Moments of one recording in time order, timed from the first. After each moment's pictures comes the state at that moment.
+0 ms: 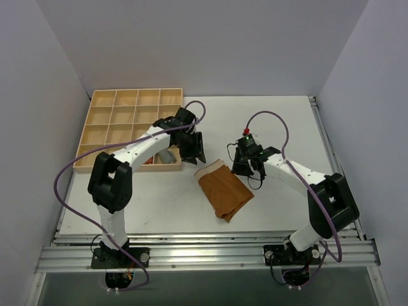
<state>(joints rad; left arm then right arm) -0.57 1.93 1.63 -0.78 0.26 -0.62 0.51 1.51 0.95 -0.46 0.09 0.69</state>
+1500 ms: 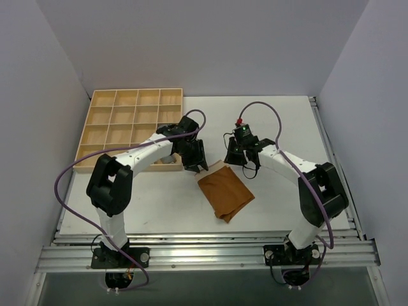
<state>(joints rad) -0.61 1.89 1.48 -0.72 0.25 -0.75 0.48 1.66 1.05 -0.34 -0.01 0.61</state>
